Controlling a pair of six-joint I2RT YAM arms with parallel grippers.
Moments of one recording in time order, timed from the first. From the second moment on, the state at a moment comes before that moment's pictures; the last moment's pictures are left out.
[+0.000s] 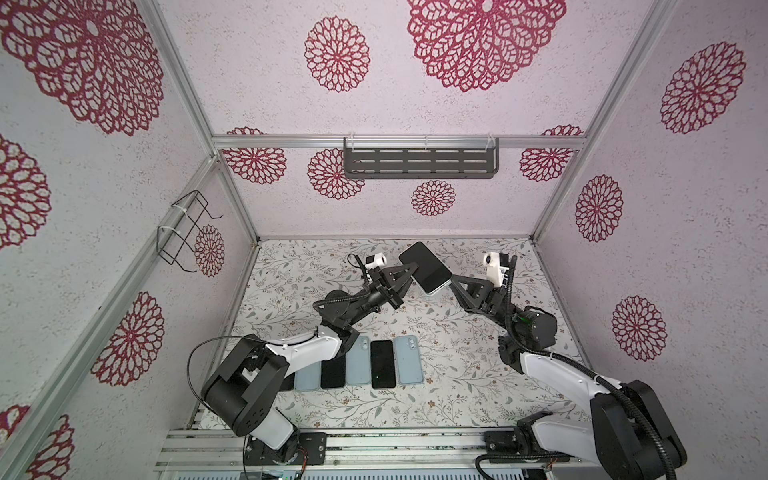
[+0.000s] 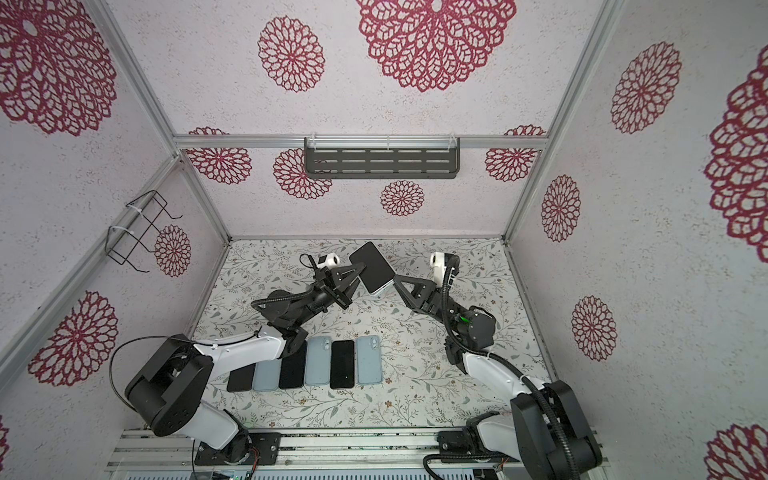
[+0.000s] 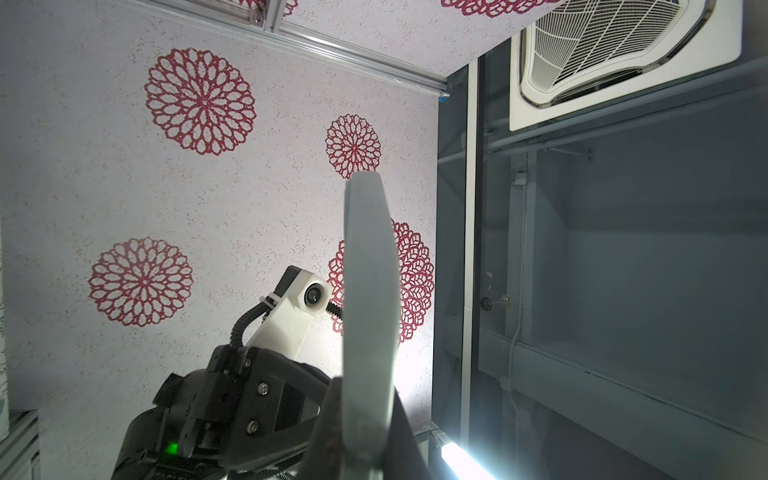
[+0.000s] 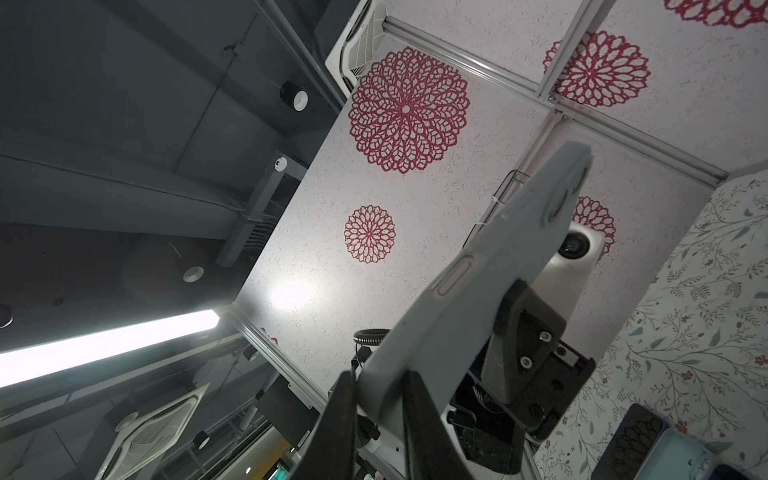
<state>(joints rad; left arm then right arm) -0.65 1.58 0.79 1.29 0.42 -2.00 0.37 1.22 0.53 1.46 -0.71 1.69</state>
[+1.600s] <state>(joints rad) -0.61 1.47 0.89 0.83 0.55 -1.84 0.36 0.99 0.39 1.18 -0.62 1.59</state>
